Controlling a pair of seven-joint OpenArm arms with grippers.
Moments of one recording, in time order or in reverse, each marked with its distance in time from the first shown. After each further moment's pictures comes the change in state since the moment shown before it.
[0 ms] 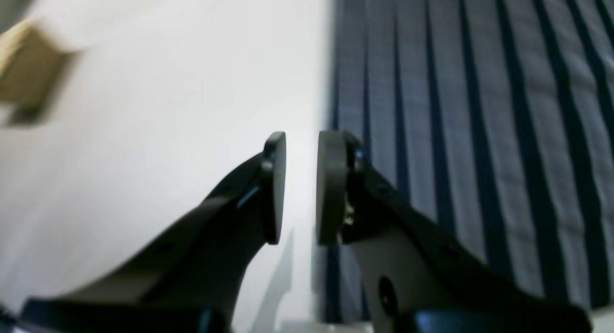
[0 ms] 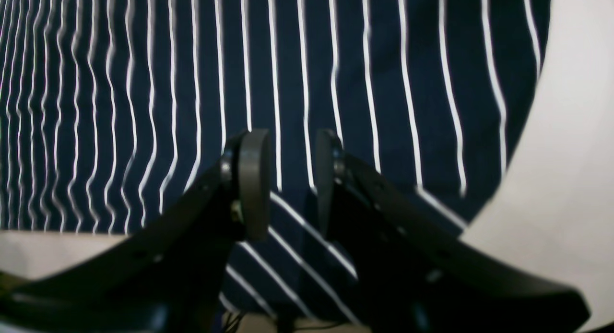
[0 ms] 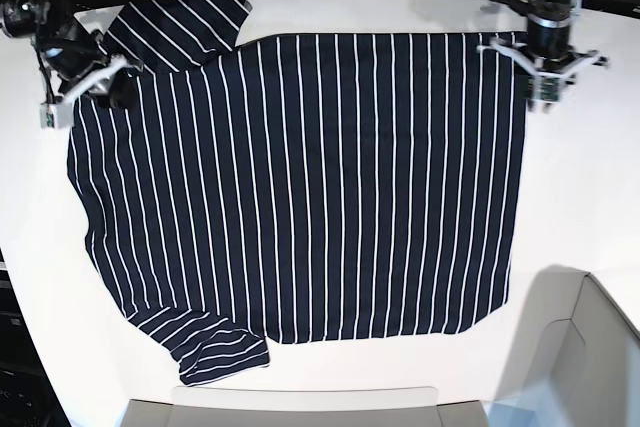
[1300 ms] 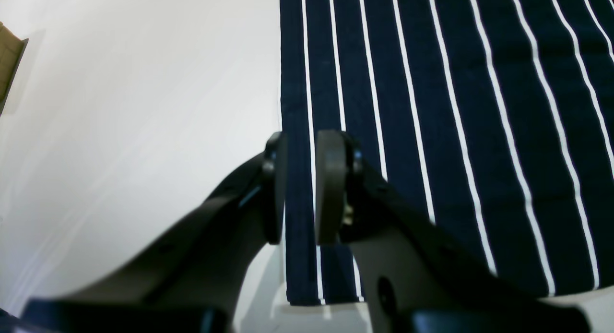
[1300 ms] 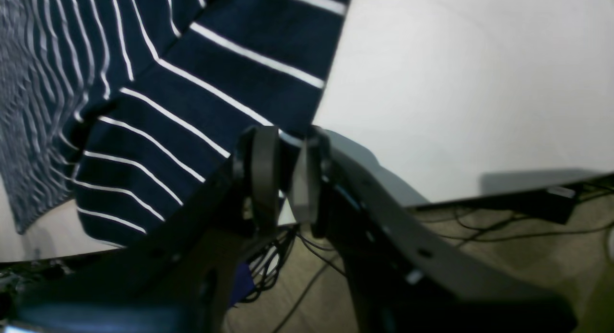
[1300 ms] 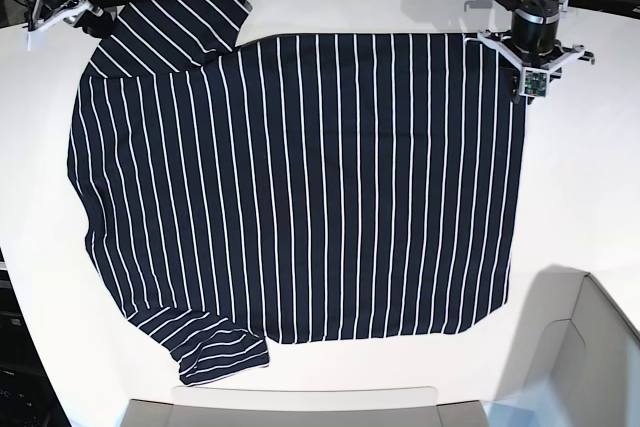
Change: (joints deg) left arm 0.2 0.0 1.2 0.0 0.1 0.2 1.0; right arm -4.1 -4.1 11.9 -33.3 10.0 16.5 3.5
